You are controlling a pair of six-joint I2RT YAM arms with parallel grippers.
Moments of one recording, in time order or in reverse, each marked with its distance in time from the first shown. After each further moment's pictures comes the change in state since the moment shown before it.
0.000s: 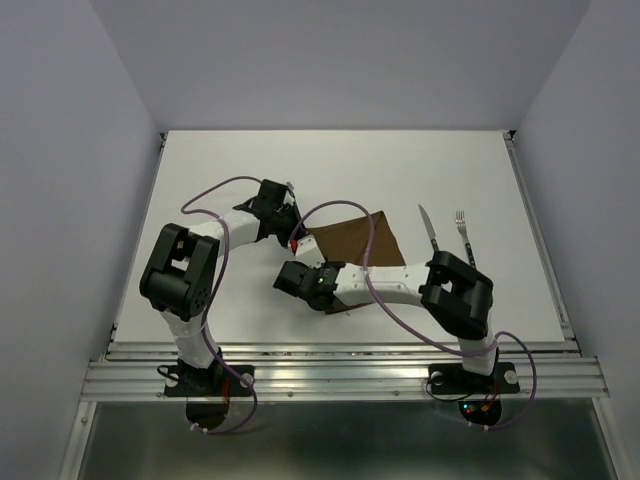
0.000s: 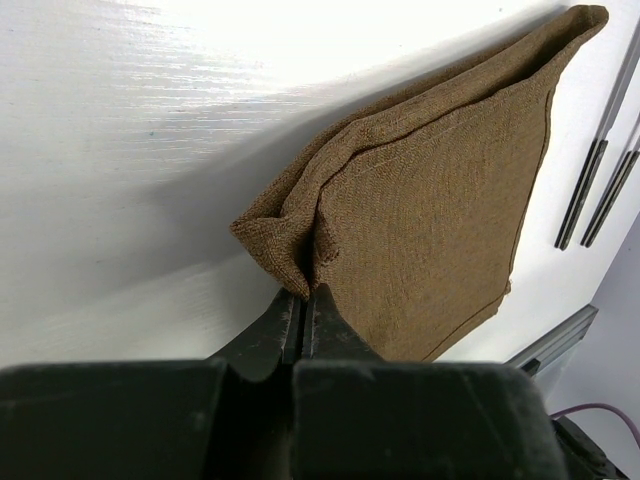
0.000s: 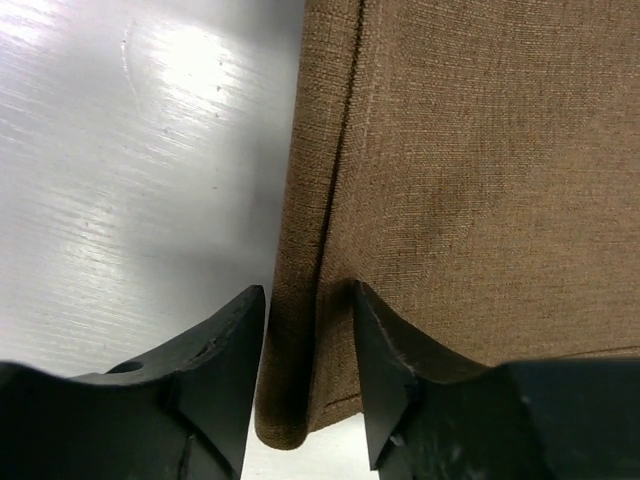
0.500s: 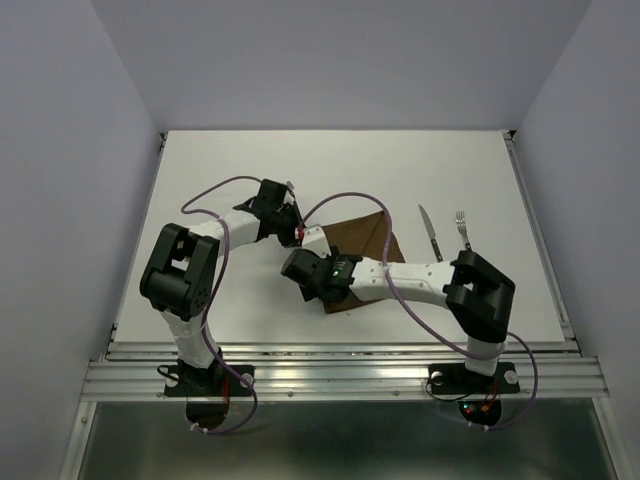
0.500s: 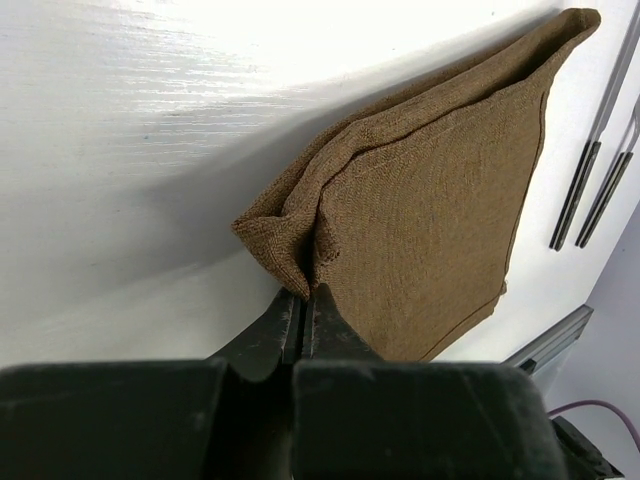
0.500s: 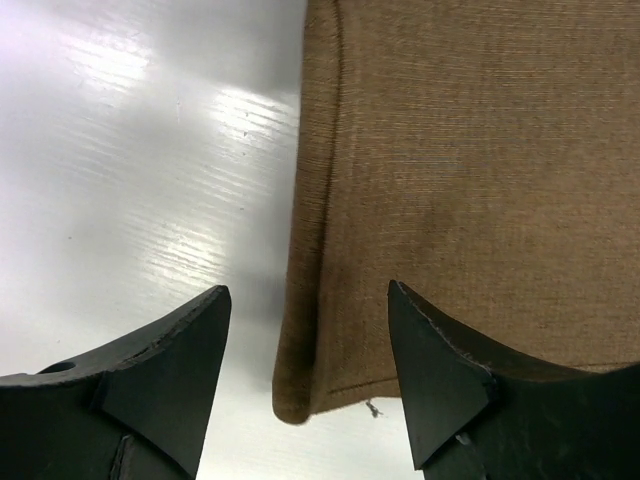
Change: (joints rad) left arm 0.000 0.000 -0.003 0.012 0.006 -0.006; right arm -0.049 -0.158 -0.082 0.096 -0.066 -0.008
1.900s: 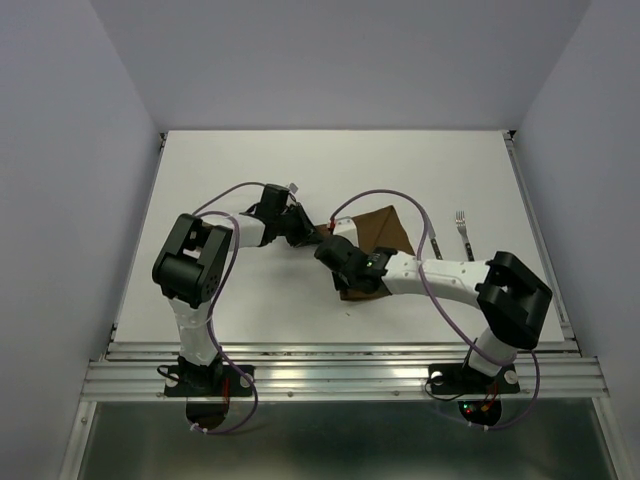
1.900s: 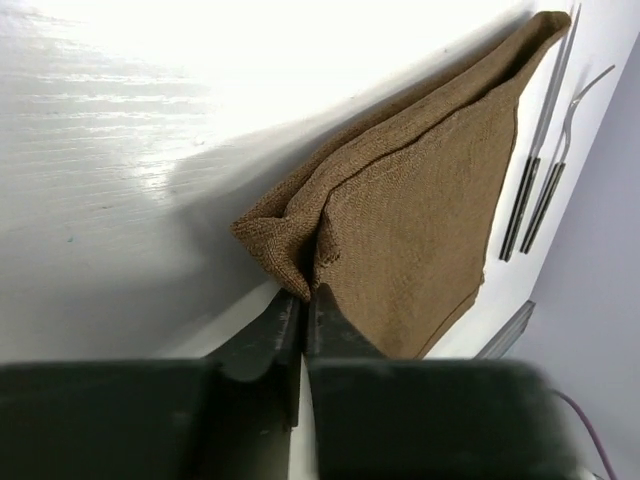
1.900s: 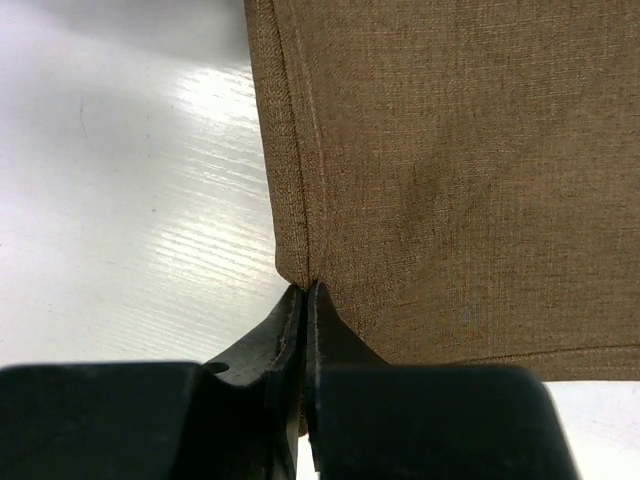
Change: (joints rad) left arm 0.005 0.116 -0.044 0.275 0.100 -0.100; right arm -0.121 -0.128 -0.170 0.080 -0.112 -0.021
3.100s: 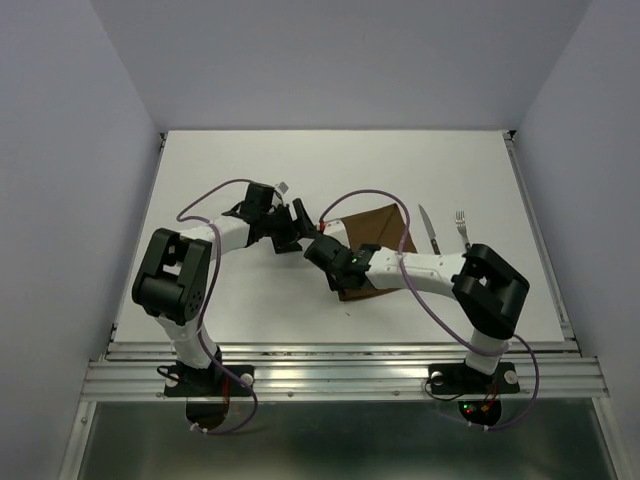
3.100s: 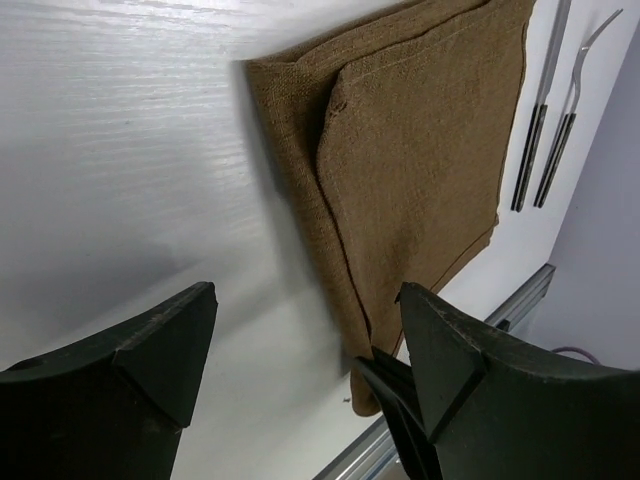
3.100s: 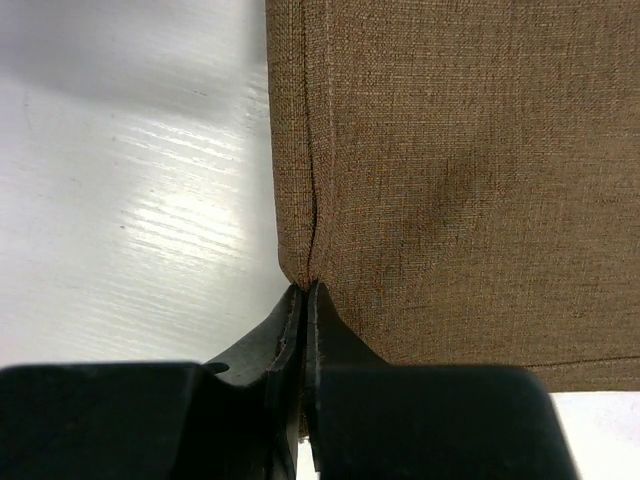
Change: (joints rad) left arm 0.063 -0.179 -0.045 -0.194 0.040 0.141; right arm 0.000 0.130 0.079 -0.040 0.011 -0.034
